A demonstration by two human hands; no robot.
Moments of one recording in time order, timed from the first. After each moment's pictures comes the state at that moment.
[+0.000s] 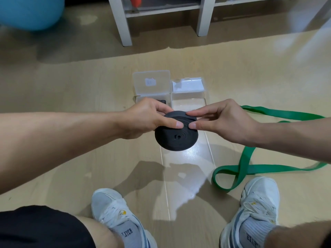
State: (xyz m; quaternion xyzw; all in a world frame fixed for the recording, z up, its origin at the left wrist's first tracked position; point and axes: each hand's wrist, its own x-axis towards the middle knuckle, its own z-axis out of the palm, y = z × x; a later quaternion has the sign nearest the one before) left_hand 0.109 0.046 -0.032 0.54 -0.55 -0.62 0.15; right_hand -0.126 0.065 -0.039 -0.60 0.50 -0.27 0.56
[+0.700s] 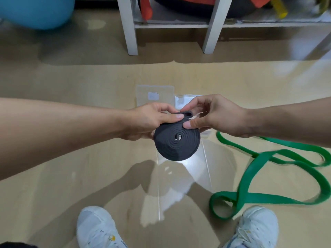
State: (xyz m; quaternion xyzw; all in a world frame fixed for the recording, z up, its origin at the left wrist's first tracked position) left_hand 0.114 -0.009 -0.030 0.54 -0.48 -0.67 0.18; right_hand -0.099 -0.024 -0.016 -0.60 0.51 -0.16 0.60
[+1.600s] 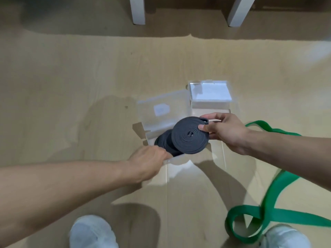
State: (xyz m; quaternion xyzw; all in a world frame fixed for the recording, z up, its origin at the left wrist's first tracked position) left_hand 0.155 0.012 -0.231 0.52 -0.80 -0.28 -0.11; right_hand -0.079 -0.074 -0.168 -0.38 0.66 -0.21 0.62
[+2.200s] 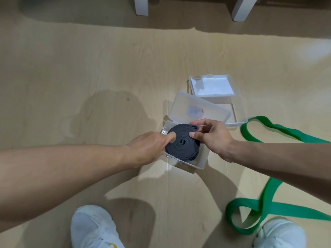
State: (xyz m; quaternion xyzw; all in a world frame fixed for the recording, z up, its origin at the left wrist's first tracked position) left_hand 0.165 -0.001 -0.219 0.50 -0.79 -0.34 -0.03; right_hand -0.058 -0.041 -0.207 -0.45 0.65 -0.18 0.58
